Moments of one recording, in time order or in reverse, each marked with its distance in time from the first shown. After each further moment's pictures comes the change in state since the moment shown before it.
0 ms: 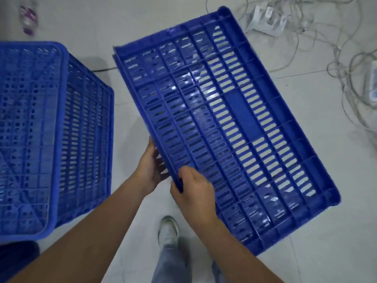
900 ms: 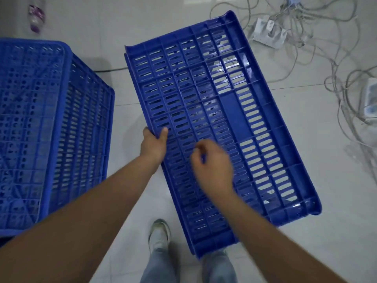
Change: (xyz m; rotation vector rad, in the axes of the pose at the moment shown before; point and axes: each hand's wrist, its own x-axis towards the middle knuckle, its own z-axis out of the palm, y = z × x) left_hand 0.011 0.030 0.040 0.456 0.322 0.302; right_hand 0.052 0.035 -0.049 0.249 0.022 0.198
